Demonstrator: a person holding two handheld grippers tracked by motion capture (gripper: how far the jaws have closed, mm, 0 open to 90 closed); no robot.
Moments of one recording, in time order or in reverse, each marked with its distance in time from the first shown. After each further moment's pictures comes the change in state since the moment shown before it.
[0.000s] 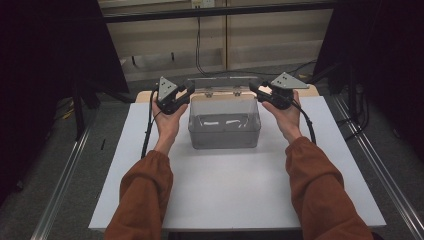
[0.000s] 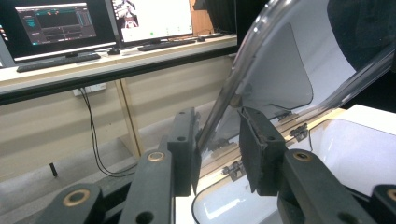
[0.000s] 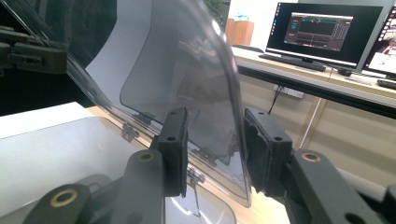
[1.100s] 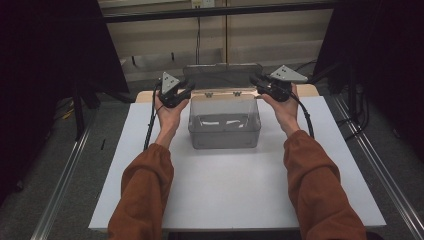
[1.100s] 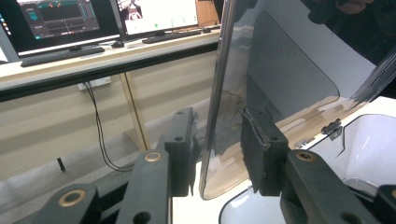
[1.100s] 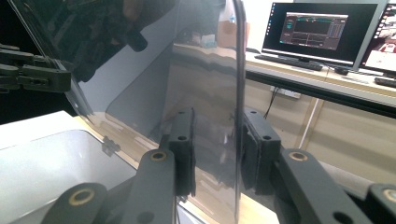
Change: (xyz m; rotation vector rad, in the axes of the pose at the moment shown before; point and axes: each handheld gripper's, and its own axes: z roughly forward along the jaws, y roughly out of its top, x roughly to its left) left arm 0.015 -0.007 0.027 0.031 0.006 -0.004; right arm -0.016 0.003 0.019 -0.010 -0.014 0.023
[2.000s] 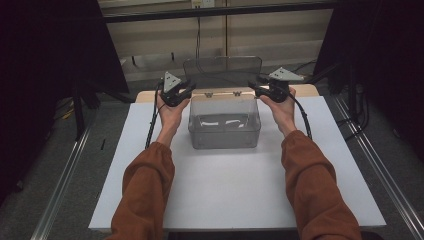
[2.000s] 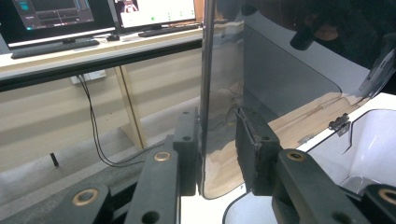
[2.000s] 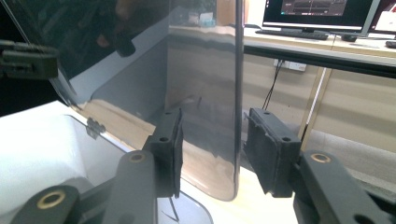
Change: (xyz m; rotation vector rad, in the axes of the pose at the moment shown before) left arm 0.005 -0.006 0.012 0.025 -0.012 -0.010; right arm -0.011 -0.023 0.018 0.072 0.003 0.088
